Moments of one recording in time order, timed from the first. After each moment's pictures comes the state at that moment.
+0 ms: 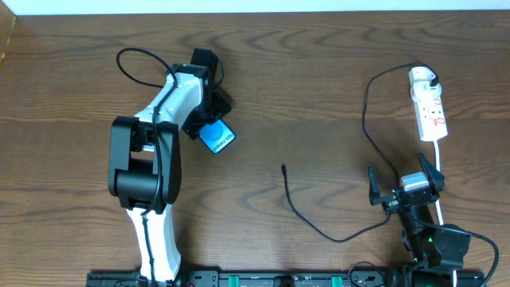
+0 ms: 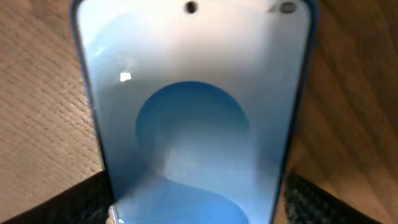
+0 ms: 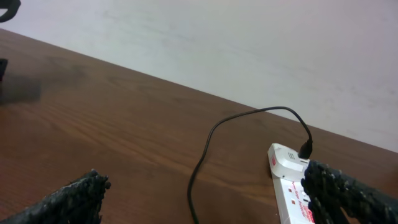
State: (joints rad) left arm -0.17 2.14 1.53 -0.91 -0.03 -0.89; right arm -0.12 0.01 0.01 -0.04 -0.34 -0.26
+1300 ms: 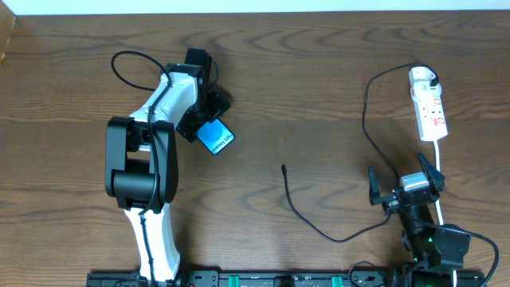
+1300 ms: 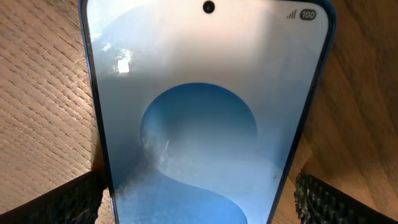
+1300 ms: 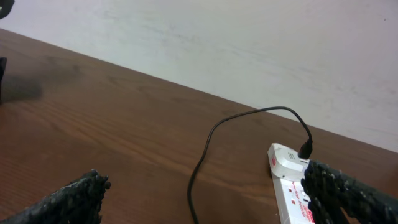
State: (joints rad) left arm -0.14 2.14 1.53 -0.92 0.03 -0.94; right arm -0.12 0.01 0.01 -0.04 -0.34 -0.26
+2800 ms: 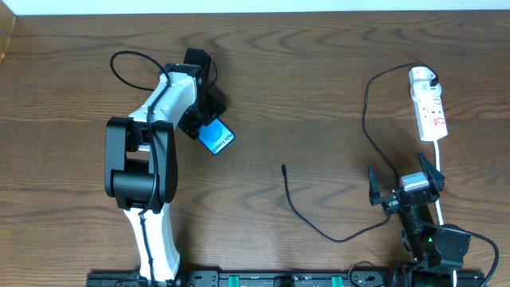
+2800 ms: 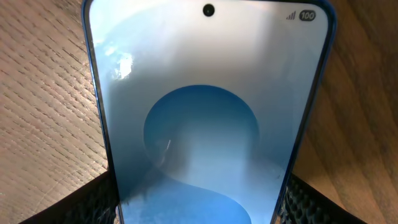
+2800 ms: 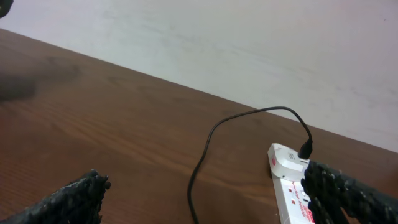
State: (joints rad) left arm -0.14 2.14 1.53 -0.92 0.03 -0.93; right arm -0.12 0.01 0.01 -0.04 -0.34 -0.26
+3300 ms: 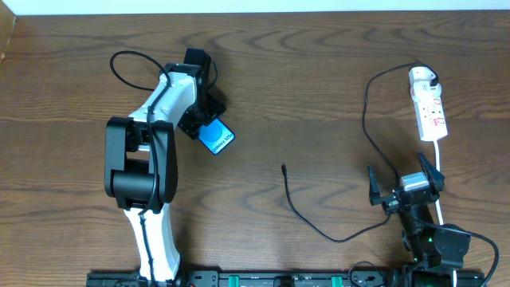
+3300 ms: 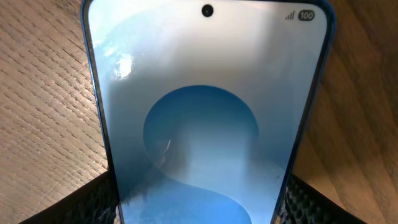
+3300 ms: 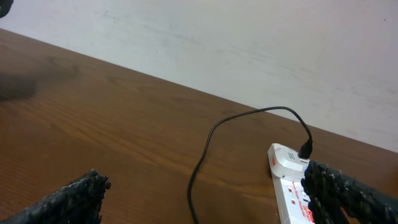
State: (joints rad) left arm -0.14 2.14 1.53 -0.92 0.03 -0.93; right arm -0.12 0.01 0.01 -0.04 -0.34 -0.26
